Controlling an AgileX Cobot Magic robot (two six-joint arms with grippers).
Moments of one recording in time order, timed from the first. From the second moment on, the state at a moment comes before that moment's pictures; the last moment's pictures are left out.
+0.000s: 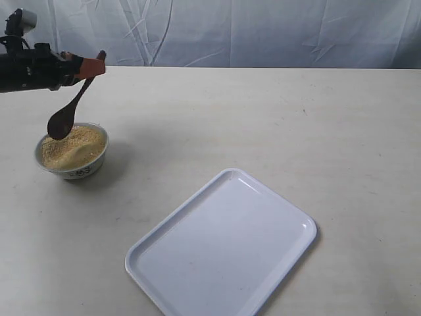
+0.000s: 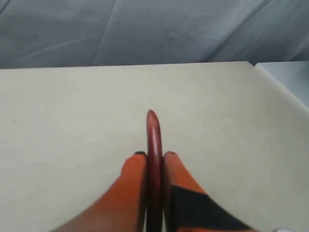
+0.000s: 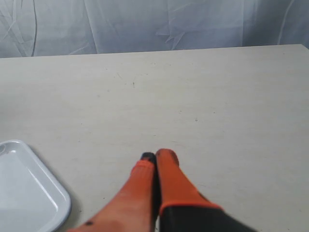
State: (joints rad) left arm 0.15 2.07 -1.22 -1.72 0.99 1.78; right arm 0.07 0.01 0.00 -0.01 0.37 0.02
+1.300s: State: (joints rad) left arm -0.71 1.90 -1.11 -1.28 0.53 0.97; right arm 0.07 0.01 0.00 -0.01 0.37 0.02
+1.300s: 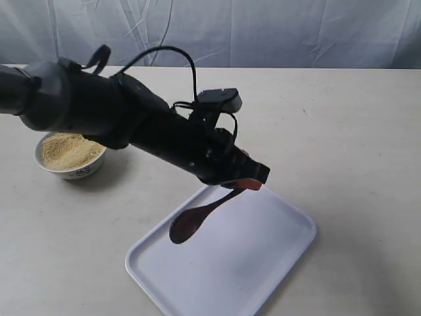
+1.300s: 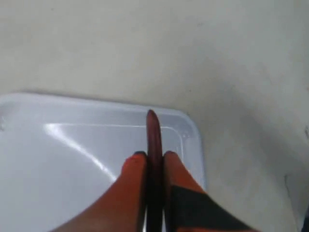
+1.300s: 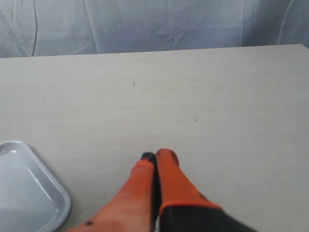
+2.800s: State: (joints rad) left arm -0.18 1.25 -0.78 -0.62 0.67 0.45; right arm 0.07 0.01 0.00 -0.01 0.37 0.02
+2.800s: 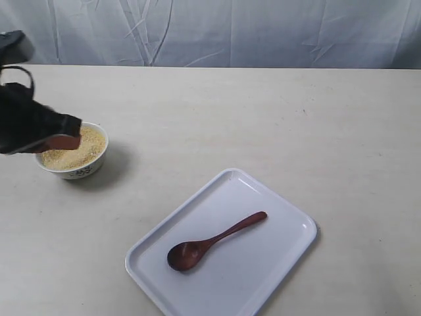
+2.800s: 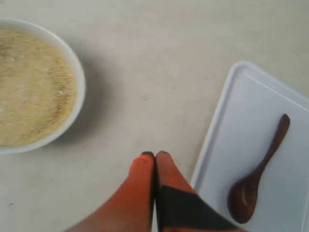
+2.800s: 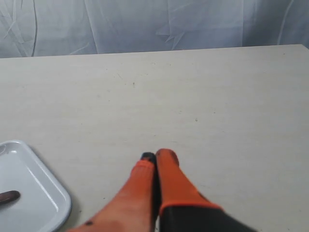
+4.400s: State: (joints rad) left arm -0.06 0.01 0.00 -0.07 0.23 0.48; right arm 0.07 0.01 0.00 0.01 0.37 0.02
